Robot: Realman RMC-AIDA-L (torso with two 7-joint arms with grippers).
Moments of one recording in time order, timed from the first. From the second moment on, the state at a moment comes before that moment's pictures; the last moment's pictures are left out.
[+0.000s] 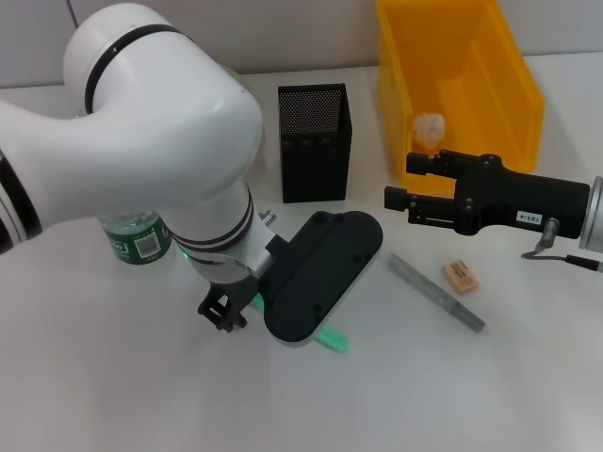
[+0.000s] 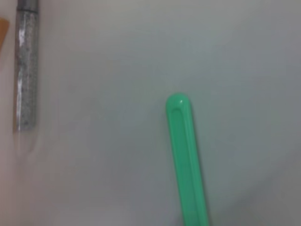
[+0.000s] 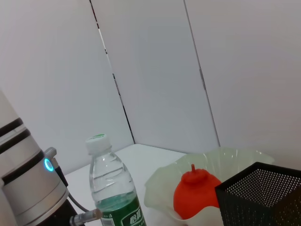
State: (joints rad) left arm -0.97 -2.08 2.10 1.04 2.54 1.30 -1.71; right arm 0.50 2.08 -0.56 -0.57 -1.92 -1.52 1.28
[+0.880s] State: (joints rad) left arm -0.98 -2.08 2.10 1.04 2.54 1.33 -1.74; right arm 0.50 2.08 -0.56 -0.57 -1.92 -1.52 1.28
